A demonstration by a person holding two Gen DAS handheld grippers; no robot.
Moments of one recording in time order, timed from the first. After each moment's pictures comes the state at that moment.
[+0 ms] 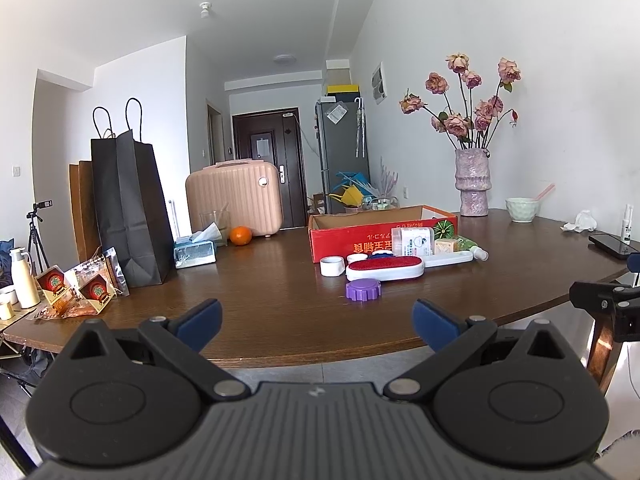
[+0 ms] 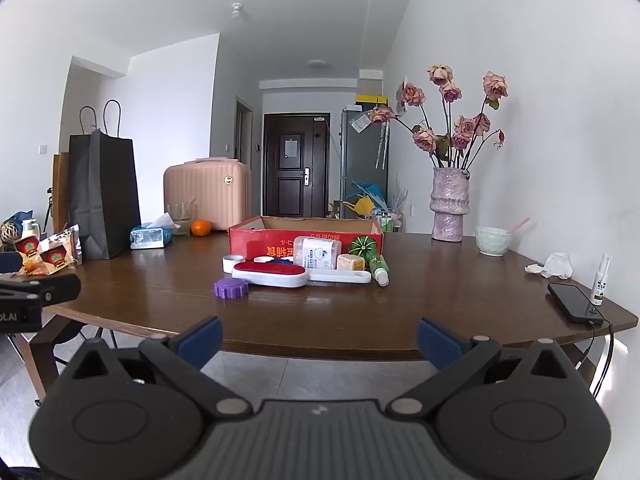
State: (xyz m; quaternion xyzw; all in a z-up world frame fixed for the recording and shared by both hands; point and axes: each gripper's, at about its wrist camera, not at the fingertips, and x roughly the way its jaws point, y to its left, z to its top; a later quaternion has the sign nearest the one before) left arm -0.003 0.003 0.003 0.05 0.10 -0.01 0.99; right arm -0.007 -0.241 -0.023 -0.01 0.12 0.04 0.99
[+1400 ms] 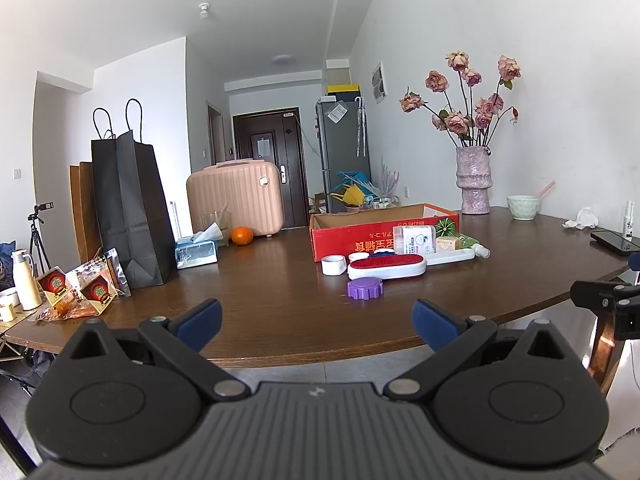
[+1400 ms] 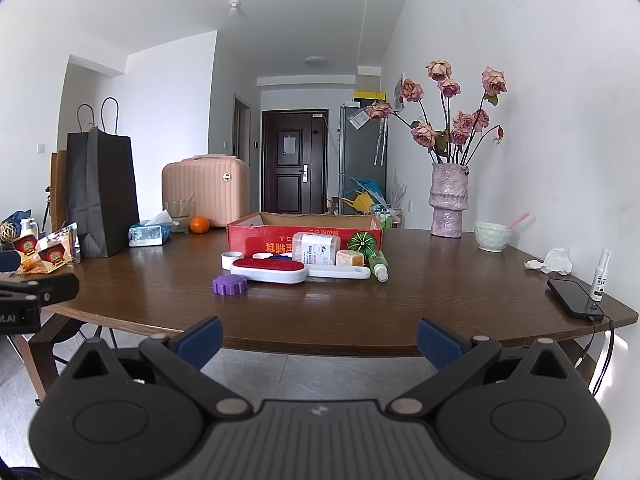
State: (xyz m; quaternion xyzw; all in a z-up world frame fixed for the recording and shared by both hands) left arm -0.003 0.002 0.000 0.06 0.10 0.00 0.99; right arm -0.007 -0.241 -0.024 -0.01 0.12 0.05 0.99
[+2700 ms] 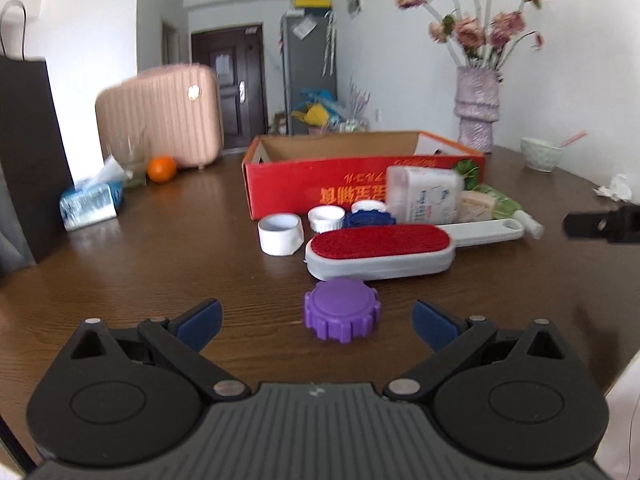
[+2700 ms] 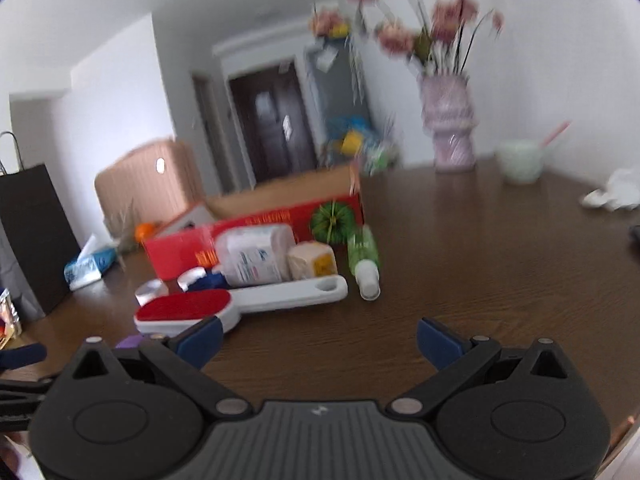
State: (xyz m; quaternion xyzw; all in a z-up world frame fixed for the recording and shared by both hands) left arm 0.266 -0.027 -0.041 0.04 0.24 -0.06 0.97; right arm 0.267 -0.315 -0.038 0.10 0.24 0.06 0.96
